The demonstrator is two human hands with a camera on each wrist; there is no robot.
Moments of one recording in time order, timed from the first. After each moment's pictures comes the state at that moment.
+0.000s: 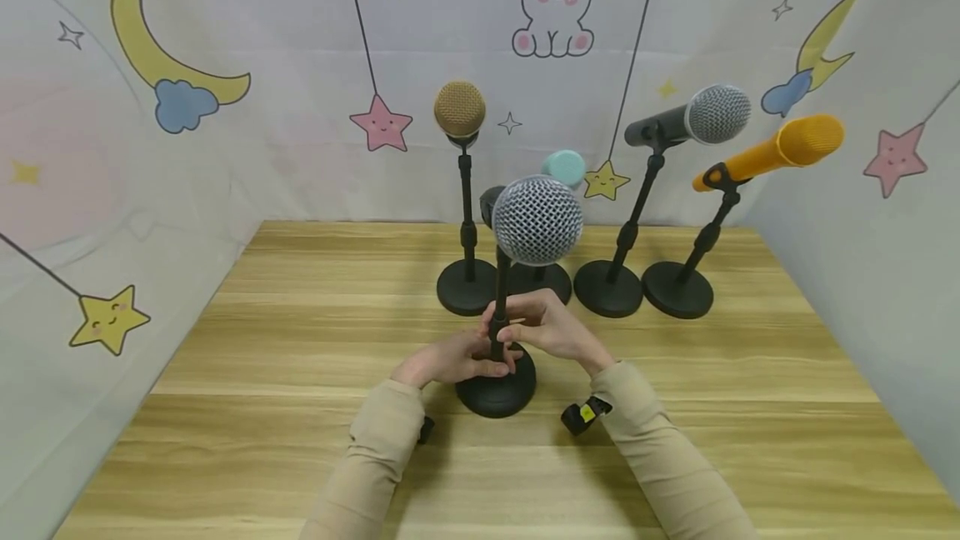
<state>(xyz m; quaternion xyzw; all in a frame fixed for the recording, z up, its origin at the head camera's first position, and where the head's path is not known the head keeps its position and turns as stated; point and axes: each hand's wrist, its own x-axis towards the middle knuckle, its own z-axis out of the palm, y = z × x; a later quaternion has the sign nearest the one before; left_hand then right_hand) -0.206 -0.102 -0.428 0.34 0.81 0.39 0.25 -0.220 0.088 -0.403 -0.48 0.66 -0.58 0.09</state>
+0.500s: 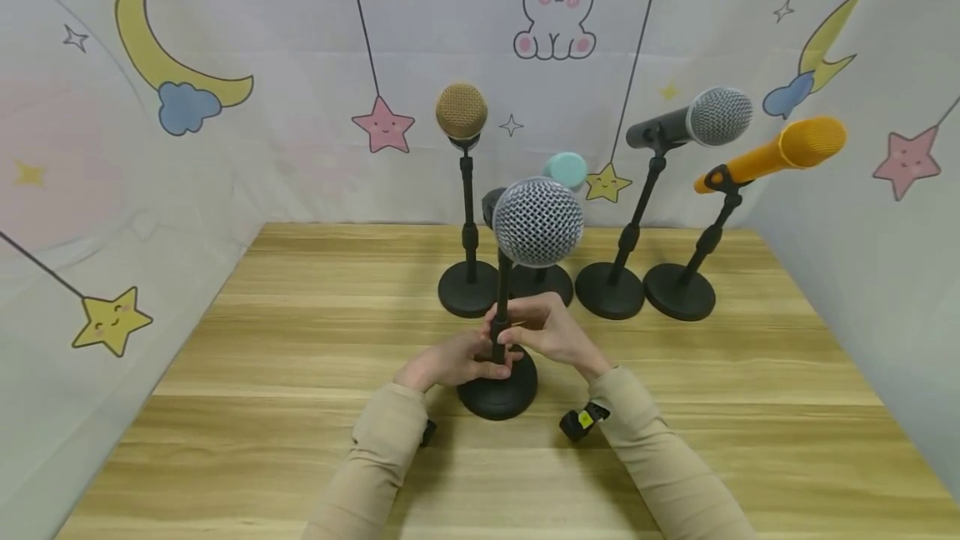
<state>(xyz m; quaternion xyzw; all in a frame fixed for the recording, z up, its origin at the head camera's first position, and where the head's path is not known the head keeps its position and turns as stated) -0.206 -0.101 -0.433 0.32 0.83 0.39 0.23 -0.219 0.086 -0.410 -0.48 0.62 -0.62 0.06</state>
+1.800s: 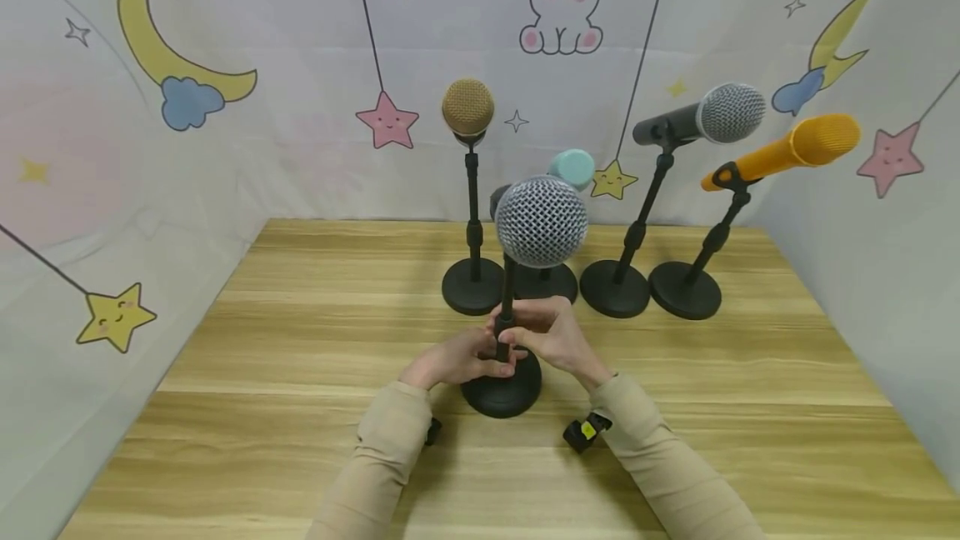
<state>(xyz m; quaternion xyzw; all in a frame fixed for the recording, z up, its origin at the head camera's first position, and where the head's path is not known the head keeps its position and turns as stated) -0.205 -0.102 -0.434 0.32 0.81 0.42 0.23 -0.208 0.080 -0.417 -0.44 0.61 -0.66 0.00</state>
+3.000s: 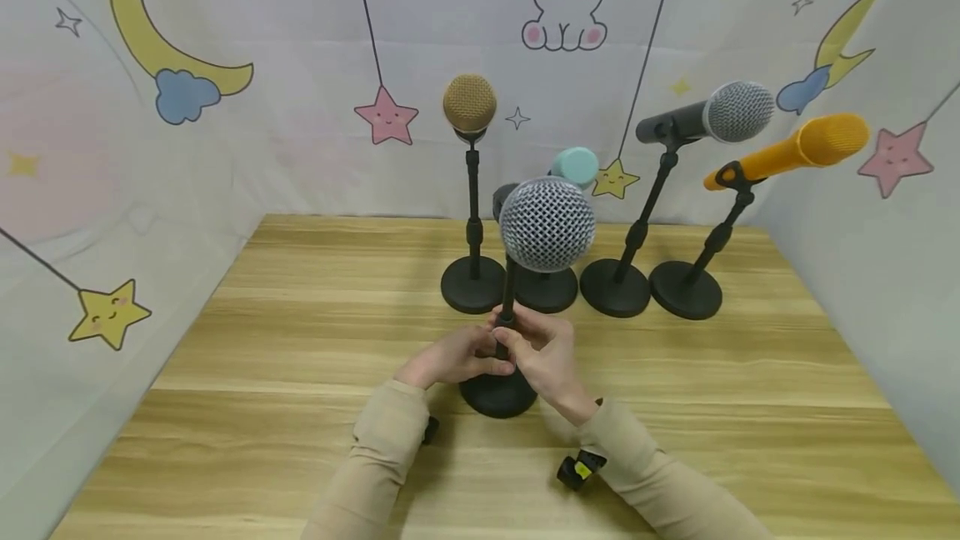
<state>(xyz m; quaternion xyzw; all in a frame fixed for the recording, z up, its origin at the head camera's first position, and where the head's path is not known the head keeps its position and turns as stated) -0.204 -0.104 -0.435 0.33 0.85 0.36 0.16 -0.173 0.054 -0.418 -0.29 0.65 -0.69 -0.15</state>
